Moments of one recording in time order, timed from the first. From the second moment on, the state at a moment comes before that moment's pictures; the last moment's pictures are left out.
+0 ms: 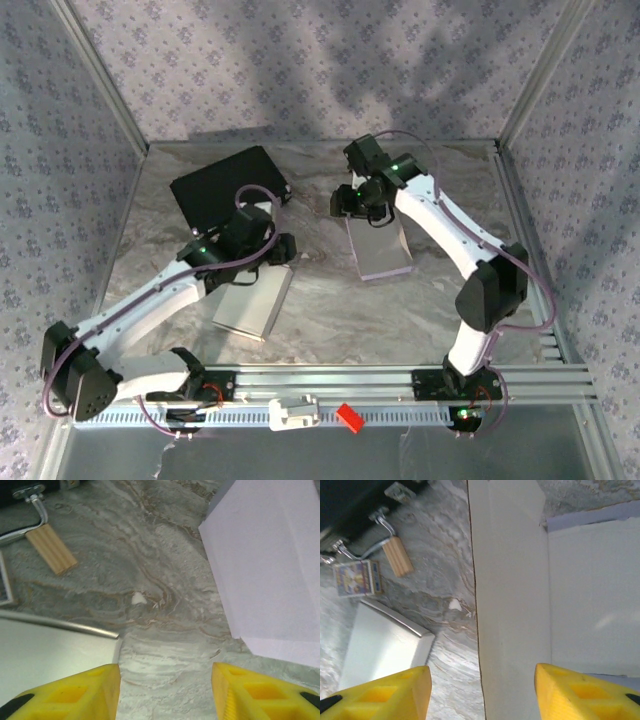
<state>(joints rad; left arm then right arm) -0.74 1.14 0.95 -0.59 -0.10 -0.71 0.58 1.77 1.76 -1.09 -0.10 0.53</state>
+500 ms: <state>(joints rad) -0.74 0.99 0.88 -0.68 -0.12 -0.76 0.58 1.82 1.81 -1.10 0.00 0.67</state>
